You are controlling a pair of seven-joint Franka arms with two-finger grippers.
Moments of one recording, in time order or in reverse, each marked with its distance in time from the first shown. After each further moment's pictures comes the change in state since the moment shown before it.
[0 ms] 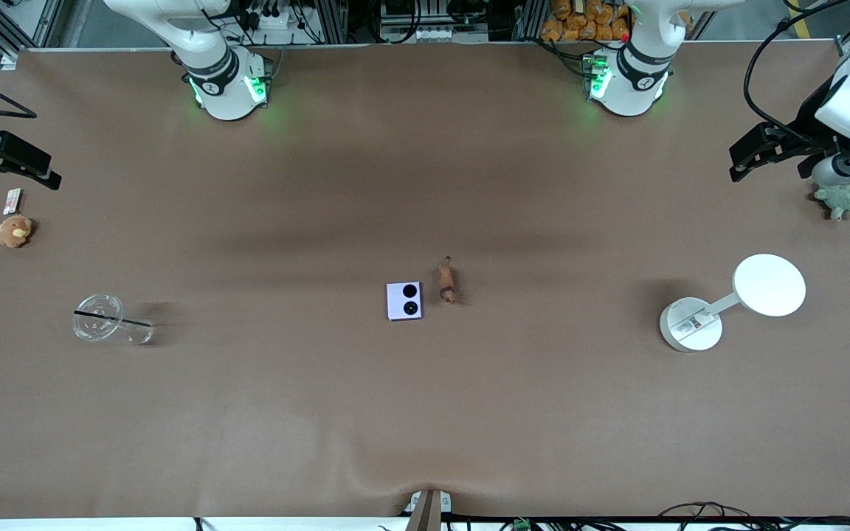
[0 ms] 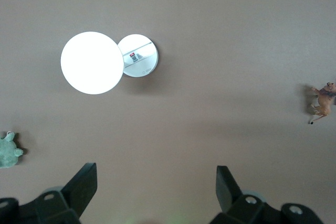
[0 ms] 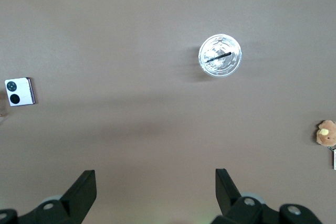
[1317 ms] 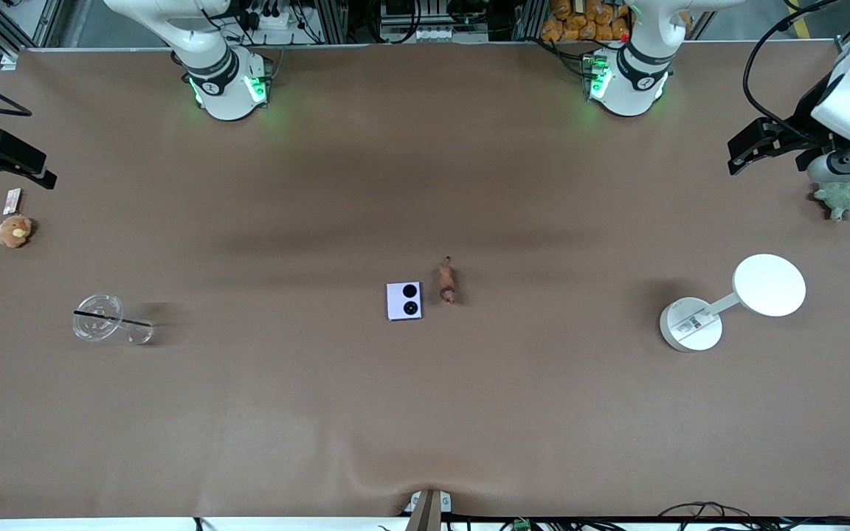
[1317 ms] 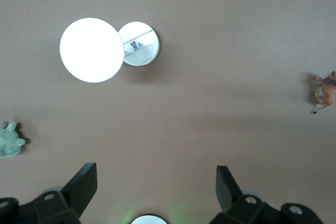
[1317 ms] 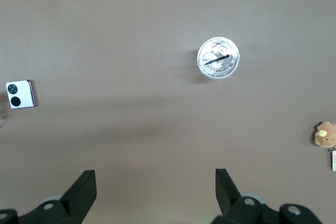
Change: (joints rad) left arm -0.005 0.001 0.000 0.005 0.000 -0.049 0.000; right arm -0.002 0.000 -0.002 0.011 -0.001 0.000 0.000
